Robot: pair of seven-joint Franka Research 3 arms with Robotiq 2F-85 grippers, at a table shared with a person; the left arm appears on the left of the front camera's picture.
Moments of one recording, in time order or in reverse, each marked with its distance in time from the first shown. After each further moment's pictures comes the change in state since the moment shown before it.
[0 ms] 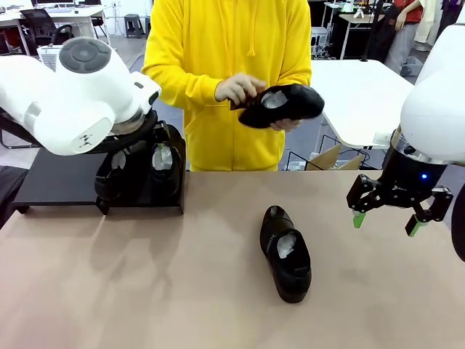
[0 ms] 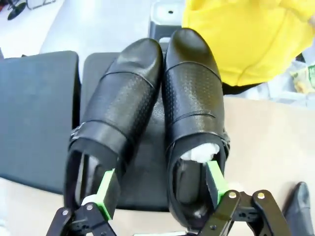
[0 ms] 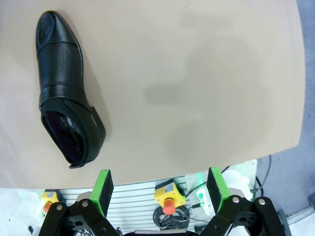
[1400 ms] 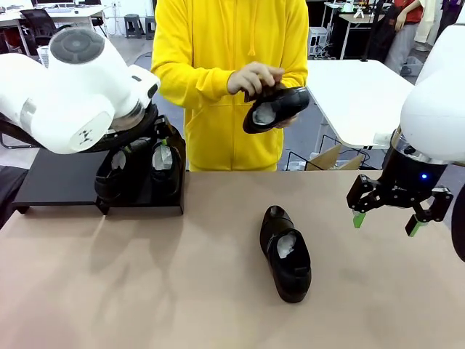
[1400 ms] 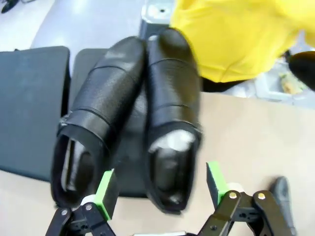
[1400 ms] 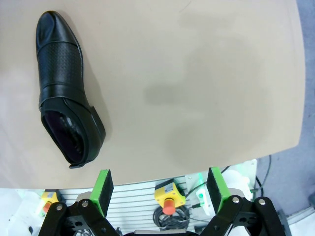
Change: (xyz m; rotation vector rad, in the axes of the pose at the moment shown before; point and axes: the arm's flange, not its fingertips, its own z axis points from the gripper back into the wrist) left arm 0.001 -0.017 0.029 -0.068 0.023 0.032; right arm 0.000 0.000 0.000 0.000 0.000 0.000
